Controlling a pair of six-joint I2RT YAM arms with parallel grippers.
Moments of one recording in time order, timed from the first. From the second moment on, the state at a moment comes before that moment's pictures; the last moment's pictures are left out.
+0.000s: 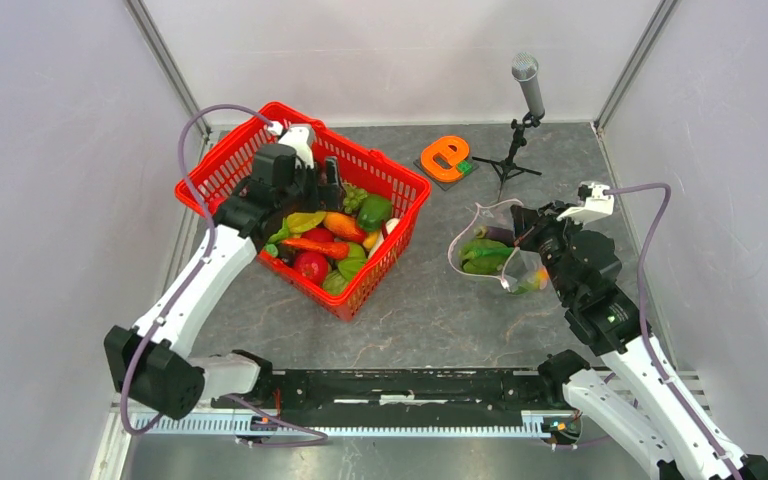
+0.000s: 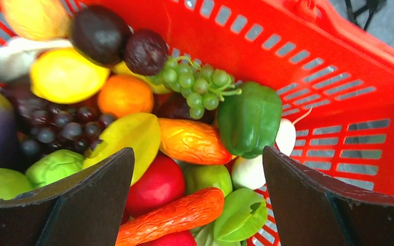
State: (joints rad) left arm -0.39 1.23 1.19 -0.48 -0.05 -0.26; right arm 0.48 0.62 0.73 -0.18 0.32 0.51
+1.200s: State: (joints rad) left arm -0.30 1.67 1.09 0.07 -0.19 -0.49; right arm 0.48 0.62 0.73 -0.17 0.31 0.50
